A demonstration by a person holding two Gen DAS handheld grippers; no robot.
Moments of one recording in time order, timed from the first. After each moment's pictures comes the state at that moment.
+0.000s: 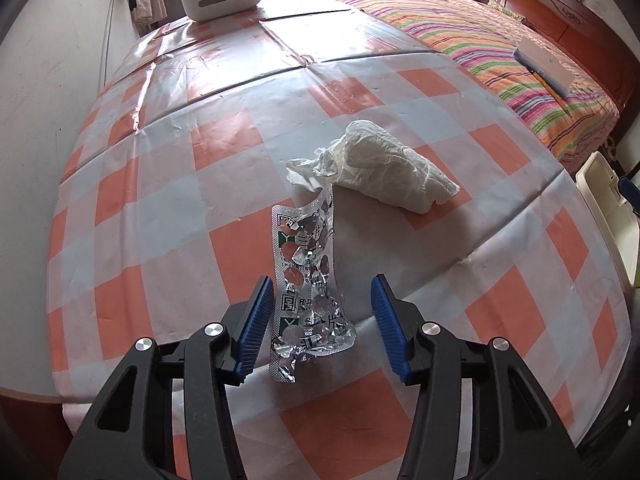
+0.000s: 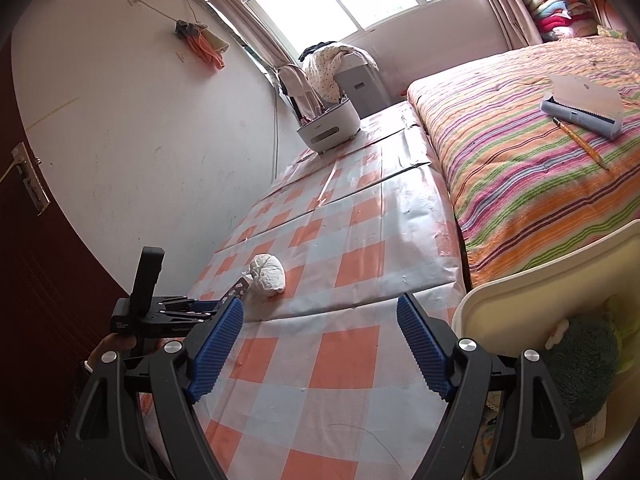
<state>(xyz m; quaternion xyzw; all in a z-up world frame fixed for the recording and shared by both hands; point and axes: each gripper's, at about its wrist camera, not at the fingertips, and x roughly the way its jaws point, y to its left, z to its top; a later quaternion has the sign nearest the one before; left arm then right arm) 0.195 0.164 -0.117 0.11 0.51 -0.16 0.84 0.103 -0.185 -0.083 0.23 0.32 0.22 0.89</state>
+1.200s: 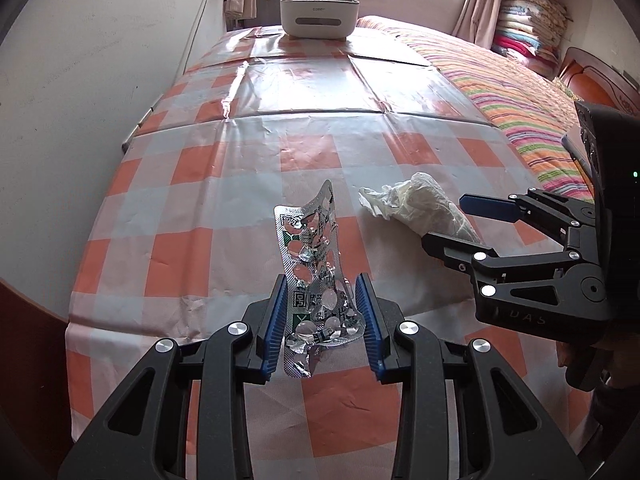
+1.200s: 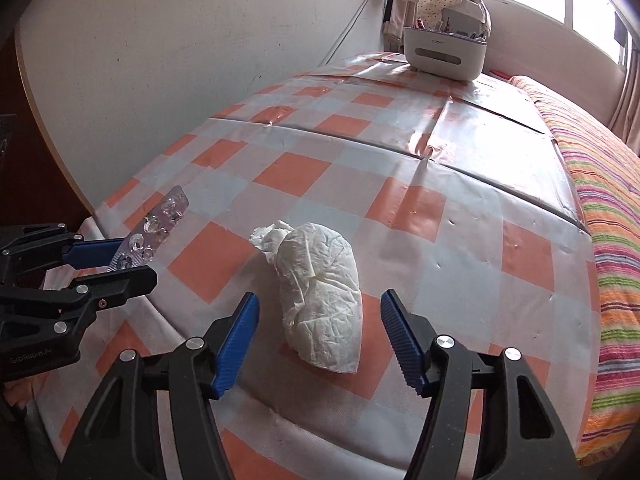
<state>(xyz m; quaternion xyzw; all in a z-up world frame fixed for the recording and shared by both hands) 0.168 0.194 -0.087 0.01 0.46 -0.05 0.88 0.241 0.019 -0.126 -0.08 0.44 0.28 0.85</state>
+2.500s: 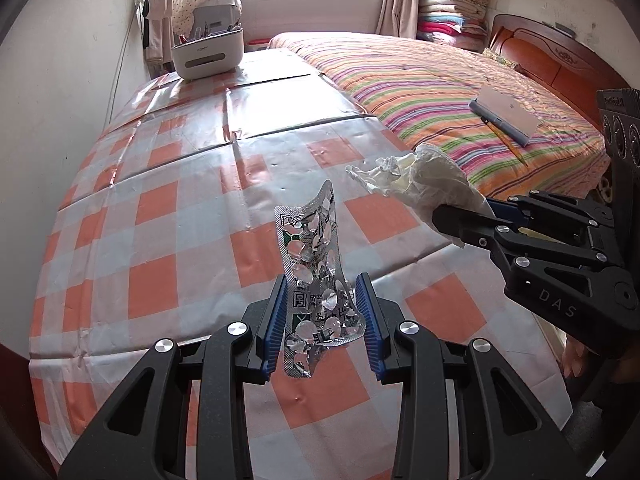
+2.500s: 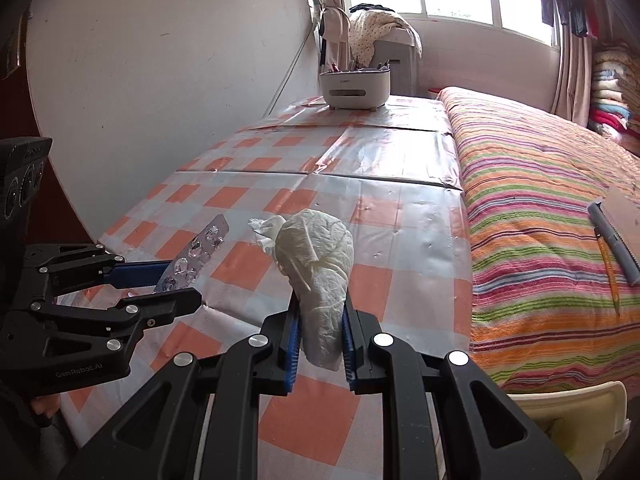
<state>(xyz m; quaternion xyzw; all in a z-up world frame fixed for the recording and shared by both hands) 0.137 0.049 -0.070 0.07 0.42 -0.16 0.89 0.163 -0.130 -0.080 0.00 0.37 0.21 0.91</state>
